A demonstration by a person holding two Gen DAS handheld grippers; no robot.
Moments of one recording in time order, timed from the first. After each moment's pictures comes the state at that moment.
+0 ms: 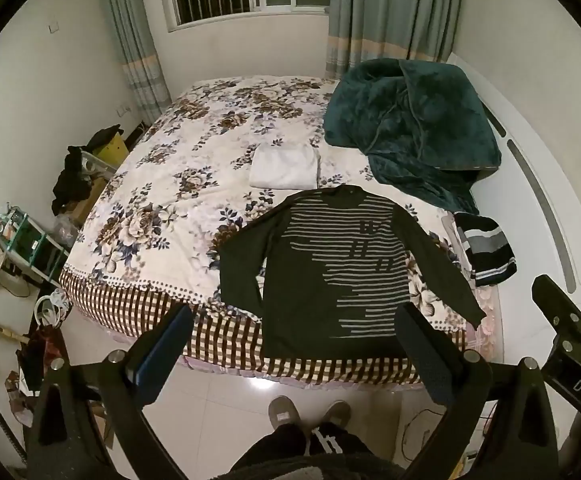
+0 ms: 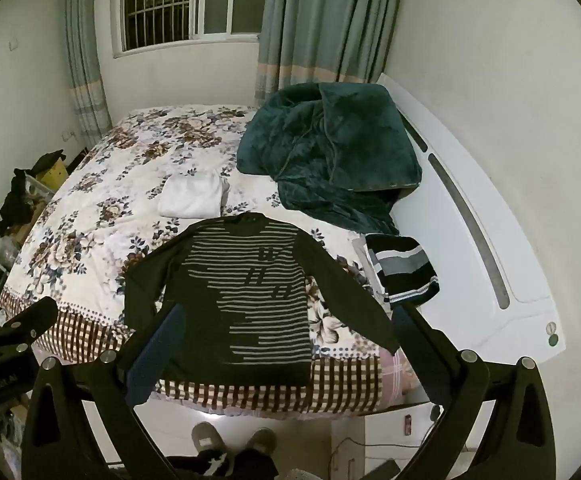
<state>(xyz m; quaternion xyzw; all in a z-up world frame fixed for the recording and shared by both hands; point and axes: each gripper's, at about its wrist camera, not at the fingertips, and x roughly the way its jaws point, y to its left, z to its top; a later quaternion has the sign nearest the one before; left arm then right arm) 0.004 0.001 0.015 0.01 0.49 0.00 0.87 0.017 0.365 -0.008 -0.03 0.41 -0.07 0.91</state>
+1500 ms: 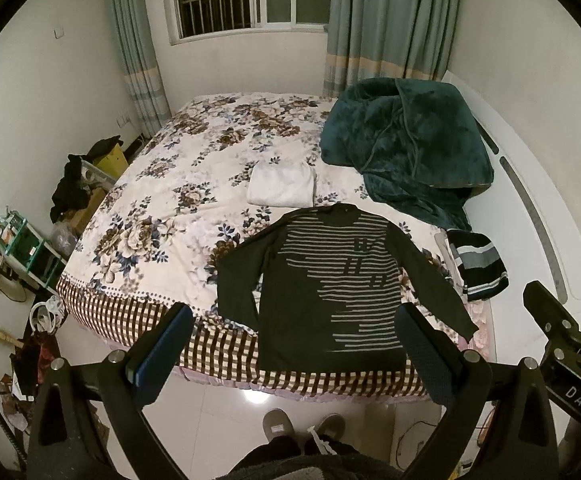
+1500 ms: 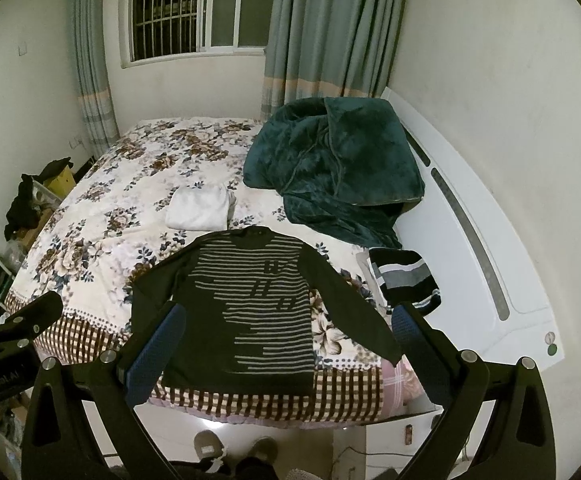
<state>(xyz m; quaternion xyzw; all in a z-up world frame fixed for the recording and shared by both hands) 0.001 0.000 0.029 0.00 0.46 -0.01 0.89 0.017 0.364 0.025 -0.04 0.39 -0.06 0.92</state>
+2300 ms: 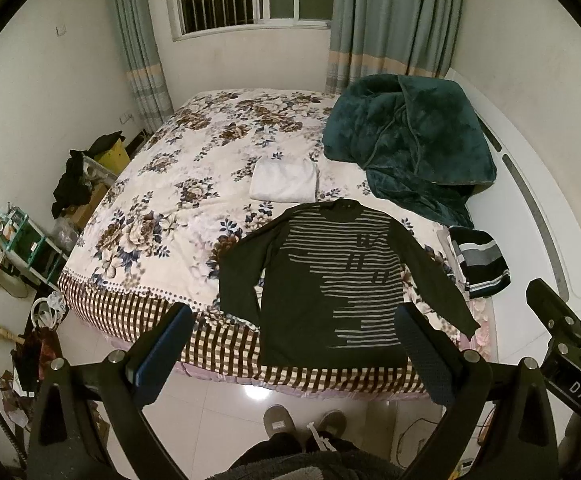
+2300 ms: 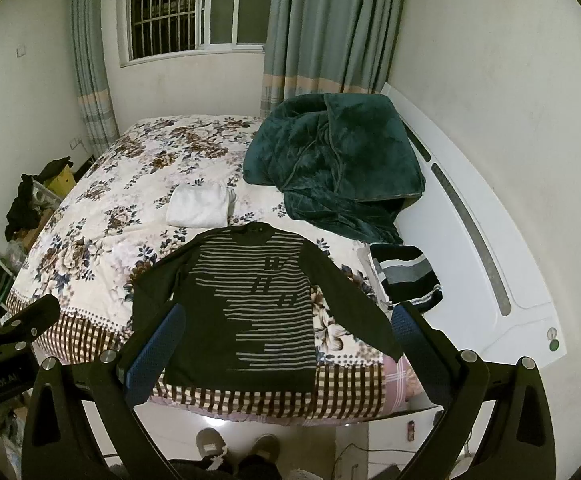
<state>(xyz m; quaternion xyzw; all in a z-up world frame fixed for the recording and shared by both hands) -0.009 0.007 0.031 0.00 0.46 -0.01 0.89 0.013 0.369 0.023 -0.04 0.39 -0.05 0.92</state>
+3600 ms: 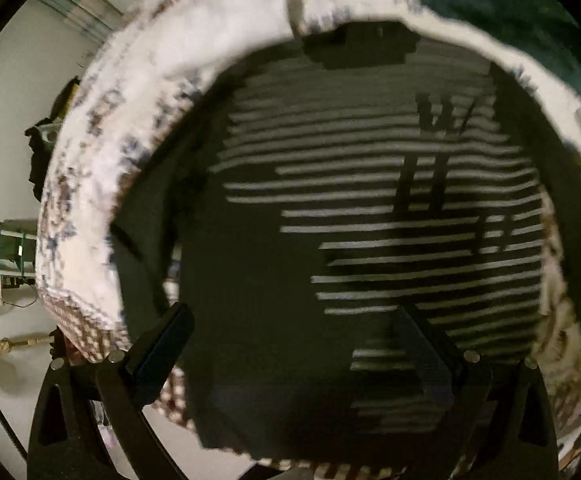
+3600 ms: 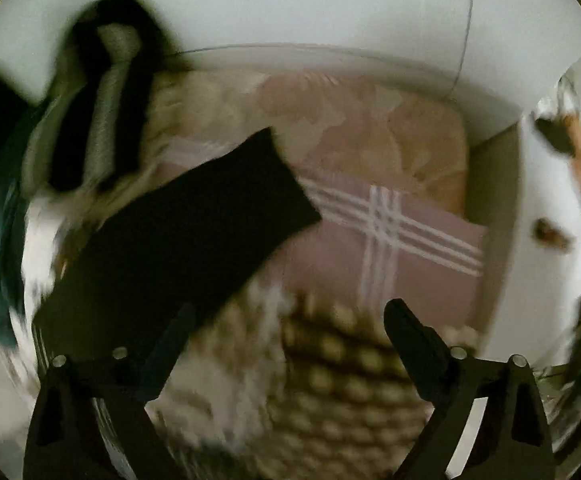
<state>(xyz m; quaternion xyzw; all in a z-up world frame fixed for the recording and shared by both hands) 0.298 -0.135 -0.454 0.13 0.67 0.07 0.73 0.112 -0.096 -0.661 0.55 0.47 -0.41 0.56</state>
